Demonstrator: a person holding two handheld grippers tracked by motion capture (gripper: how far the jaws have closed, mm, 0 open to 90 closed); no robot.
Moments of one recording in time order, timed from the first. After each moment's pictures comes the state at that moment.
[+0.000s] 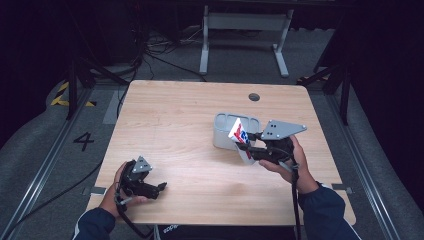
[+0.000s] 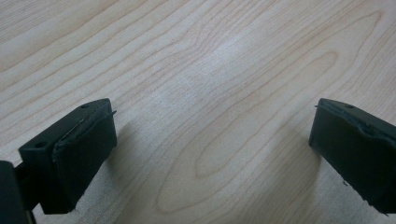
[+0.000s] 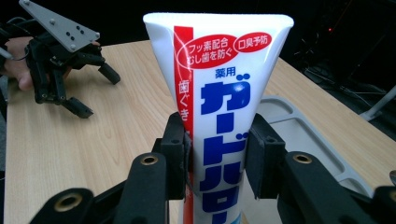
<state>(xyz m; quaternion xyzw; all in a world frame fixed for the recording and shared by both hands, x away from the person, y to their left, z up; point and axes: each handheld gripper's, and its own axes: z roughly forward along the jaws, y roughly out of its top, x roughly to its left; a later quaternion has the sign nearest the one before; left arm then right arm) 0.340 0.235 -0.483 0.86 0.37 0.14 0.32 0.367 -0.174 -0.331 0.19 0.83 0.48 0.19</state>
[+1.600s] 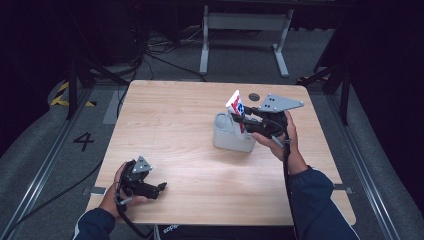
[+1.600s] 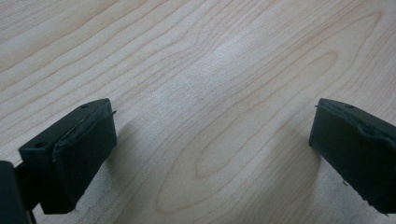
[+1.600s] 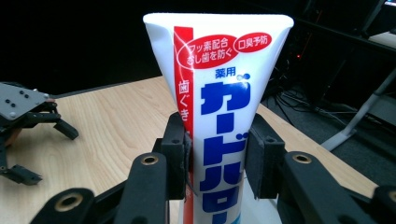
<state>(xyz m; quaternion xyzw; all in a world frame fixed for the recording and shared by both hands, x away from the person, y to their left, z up) 0.340 0.235 -0.483 0.86 0.37 0.14 0.32 0.417 -0.162 -0.309 0.22 0.79 0.53 0.23</state>
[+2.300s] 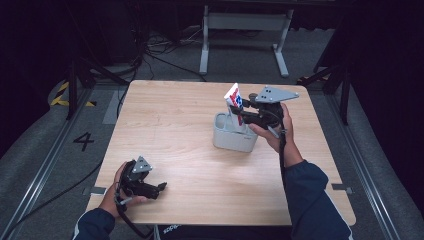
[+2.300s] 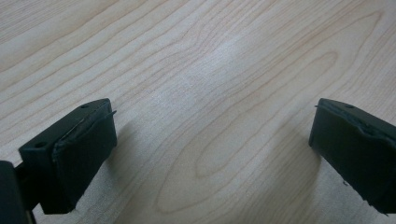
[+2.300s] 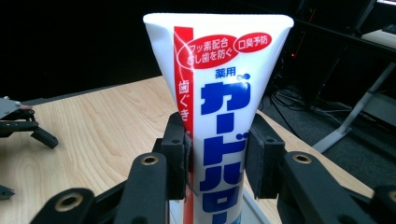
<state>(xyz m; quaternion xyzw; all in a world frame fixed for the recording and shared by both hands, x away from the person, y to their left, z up) 0.340 0.235 -0.483 0.86 0.37 0.14 0.32 0.444 -0.159 -0.312 0.23 0.79 0.53 0.23</state>
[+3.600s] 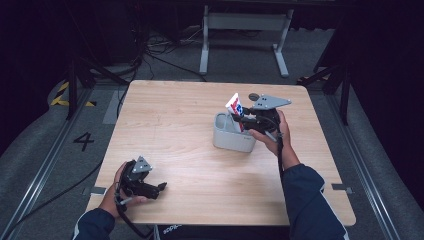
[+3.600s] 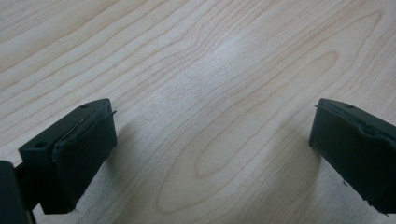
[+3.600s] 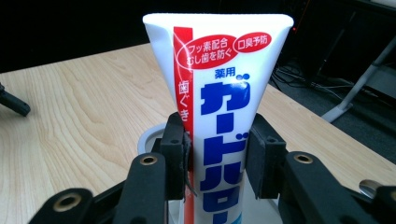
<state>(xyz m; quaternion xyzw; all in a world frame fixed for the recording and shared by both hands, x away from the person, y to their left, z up) 0.340 0.235 -0.483 0.86 0.37 0.14 0.32 0.461 -0.166 -0.357 0.25 0.81 0.49 0.22</state>
